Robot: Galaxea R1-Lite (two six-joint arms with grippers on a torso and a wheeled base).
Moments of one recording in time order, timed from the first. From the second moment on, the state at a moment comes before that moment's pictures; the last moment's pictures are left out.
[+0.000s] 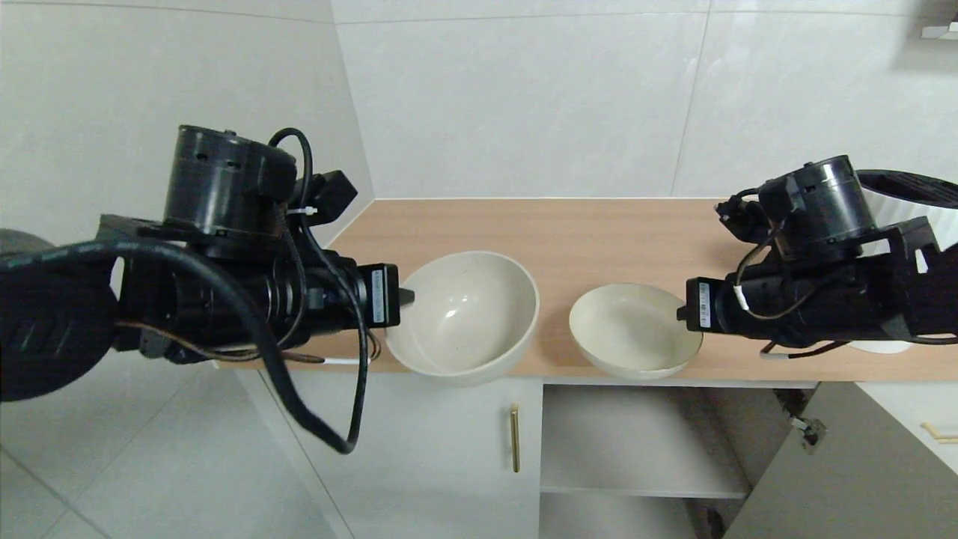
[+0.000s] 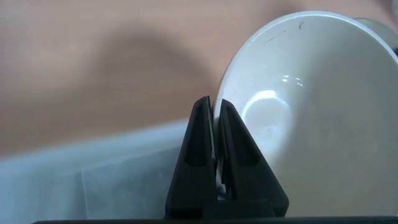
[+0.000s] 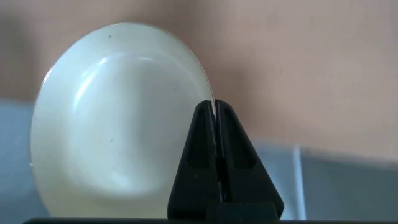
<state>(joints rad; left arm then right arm) -0.49 1.61 -1.11 0.02 0.01 -0.33 0.48 1.66 -1.16 0.12 -0.17 0.39</state>
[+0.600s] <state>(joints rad) -0.52 1.51 -0.81 -0.14 0.01 -0.34 0.53 1.49 -0.86 -0.01 -0.17 0.45</state>
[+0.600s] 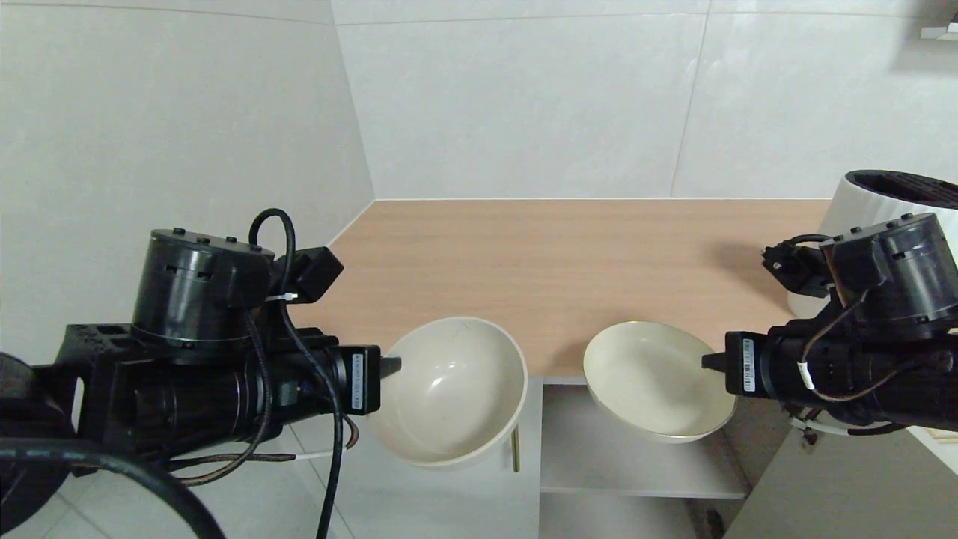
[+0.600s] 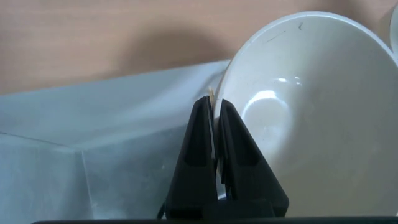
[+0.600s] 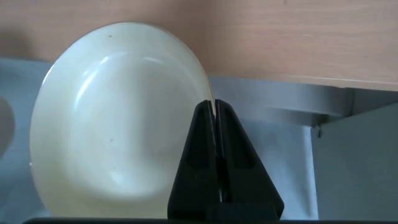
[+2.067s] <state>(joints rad) -0.52 1.58 -0.80 -0.15 0.01 -0.36 0.54 1.55 -0.80 -0.08 -0.24 0.44</state>
